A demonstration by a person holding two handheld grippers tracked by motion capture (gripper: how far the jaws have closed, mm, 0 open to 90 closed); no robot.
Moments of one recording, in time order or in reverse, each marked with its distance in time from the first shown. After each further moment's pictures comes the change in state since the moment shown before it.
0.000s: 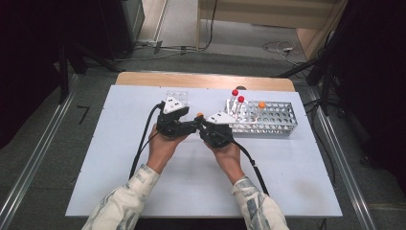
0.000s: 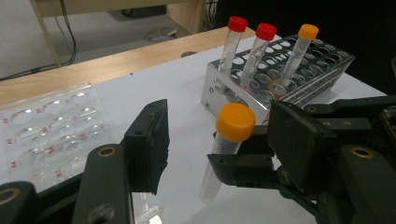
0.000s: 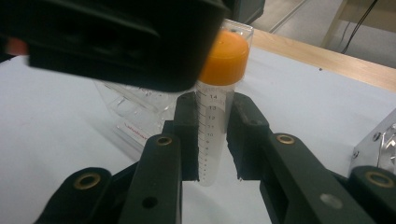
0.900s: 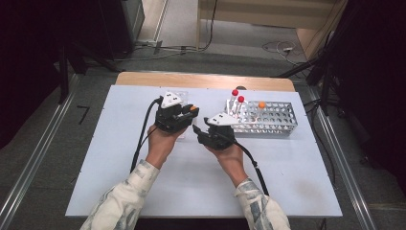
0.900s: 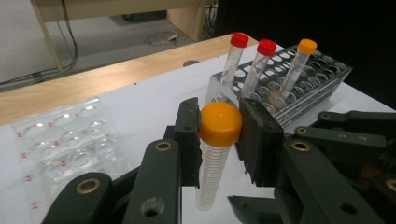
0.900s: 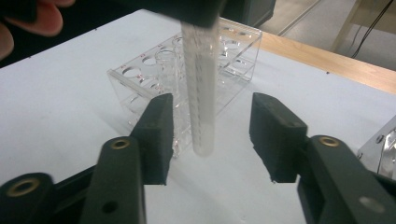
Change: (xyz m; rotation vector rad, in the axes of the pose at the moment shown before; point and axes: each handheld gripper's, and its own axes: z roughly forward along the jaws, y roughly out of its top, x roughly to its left) left arm 0.010 0.016 -0.012 -0.031 0.013 -0.021; right arm -0.002 0.000 -0.012 -0.006 0.045 -0.010
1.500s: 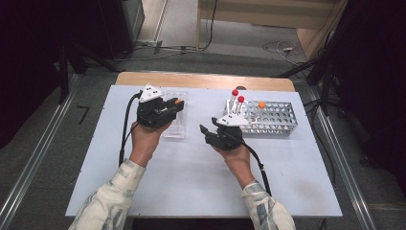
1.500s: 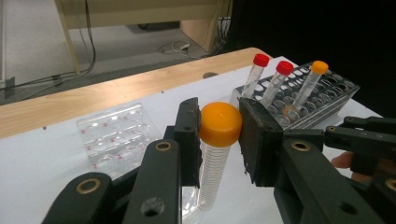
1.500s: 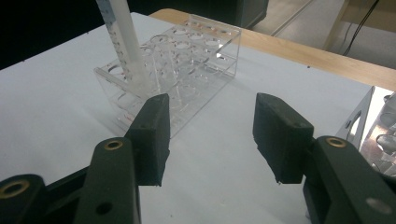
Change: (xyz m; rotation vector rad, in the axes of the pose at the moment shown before) left arm 0.026 0.009 -0.036 -0.035 0.039 -0.035; right arm -0.014 -0.005 -0.013 -0.008 -0.021 0.028
